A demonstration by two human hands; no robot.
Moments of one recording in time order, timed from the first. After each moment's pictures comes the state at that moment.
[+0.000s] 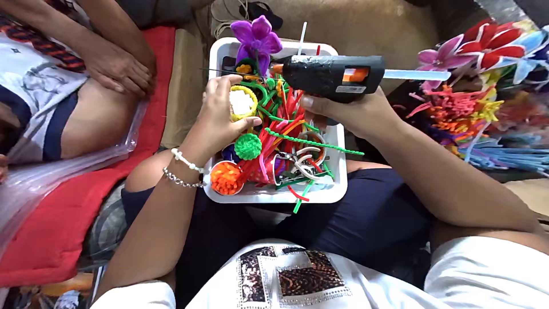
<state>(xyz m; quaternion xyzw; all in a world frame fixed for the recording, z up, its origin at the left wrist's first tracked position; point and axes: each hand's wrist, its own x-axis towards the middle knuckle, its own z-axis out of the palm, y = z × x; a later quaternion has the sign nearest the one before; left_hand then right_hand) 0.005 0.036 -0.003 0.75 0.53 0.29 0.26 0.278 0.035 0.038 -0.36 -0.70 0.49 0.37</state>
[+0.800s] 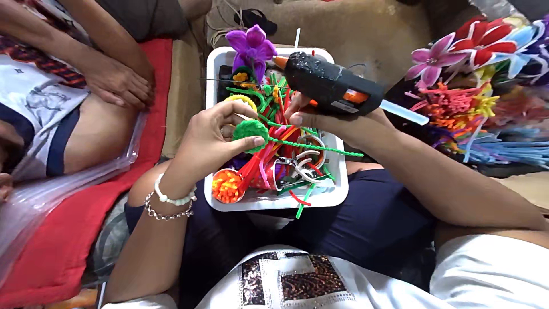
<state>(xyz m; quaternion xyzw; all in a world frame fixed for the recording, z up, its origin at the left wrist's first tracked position) 0.001 -0.003 0.033 0.70 0.43 0.35 0.45 0.269 0.033 0.042 -0.29 -0.74 0.46 0.39</state>
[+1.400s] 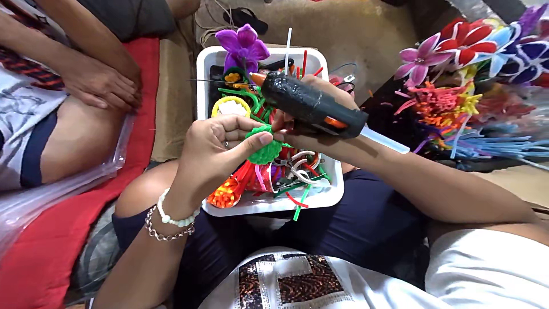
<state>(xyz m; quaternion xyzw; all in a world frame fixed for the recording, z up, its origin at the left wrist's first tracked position) 0.019 -0.017 0.037 0.66 0.41 0.43 0.47 0.251 0.021 0.040 -0.30 -0.78 0.38 0.40</state>
